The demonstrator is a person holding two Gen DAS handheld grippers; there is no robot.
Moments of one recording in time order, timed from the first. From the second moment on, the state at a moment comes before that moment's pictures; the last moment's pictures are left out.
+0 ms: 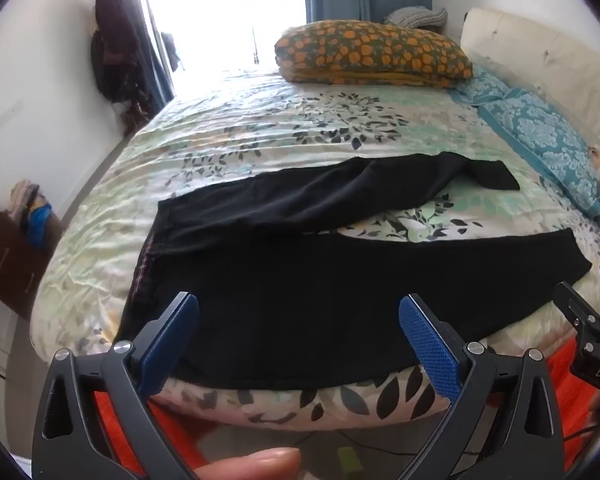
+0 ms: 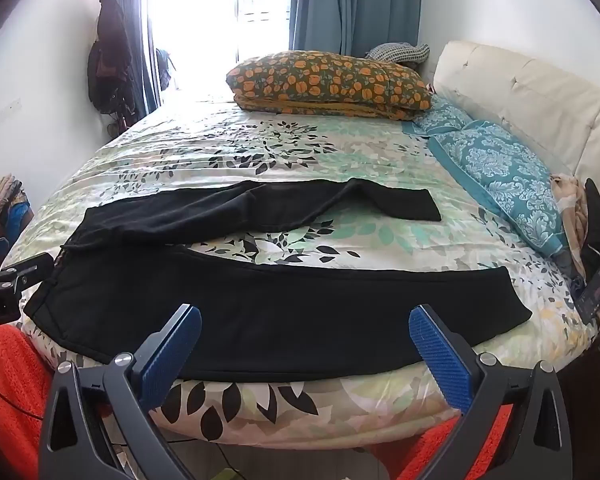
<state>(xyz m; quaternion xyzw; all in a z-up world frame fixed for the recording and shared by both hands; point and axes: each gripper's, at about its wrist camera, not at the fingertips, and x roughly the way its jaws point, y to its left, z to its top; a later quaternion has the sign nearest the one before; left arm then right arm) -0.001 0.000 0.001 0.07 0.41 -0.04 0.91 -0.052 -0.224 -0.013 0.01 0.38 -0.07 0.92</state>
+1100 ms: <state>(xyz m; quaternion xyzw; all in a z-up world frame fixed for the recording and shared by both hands) -0.015 -0.004 -0.007 0.05 0.43 -0.07 0.90 -0.052 -0.213 -0.032 0.01 0.41 -0.05 0.91</state>
